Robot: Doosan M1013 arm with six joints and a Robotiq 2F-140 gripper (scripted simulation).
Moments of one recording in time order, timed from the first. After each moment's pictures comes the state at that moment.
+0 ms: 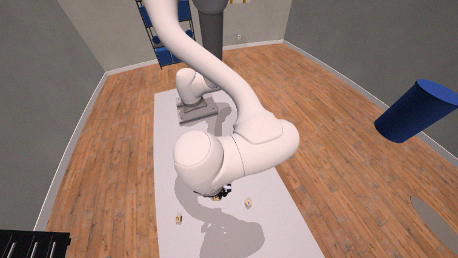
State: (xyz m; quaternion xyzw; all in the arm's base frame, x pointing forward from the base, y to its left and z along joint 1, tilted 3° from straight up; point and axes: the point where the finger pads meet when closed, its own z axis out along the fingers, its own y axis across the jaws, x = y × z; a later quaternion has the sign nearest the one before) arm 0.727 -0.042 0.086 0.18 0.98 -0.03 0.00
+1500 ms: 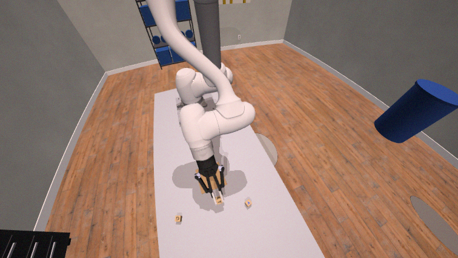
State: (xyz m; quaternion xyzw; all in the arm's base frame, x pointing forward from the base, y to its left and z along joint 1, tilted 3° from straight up) arm 0.718 -0.040 0.041 0.02 0.94 -0.03 0.33
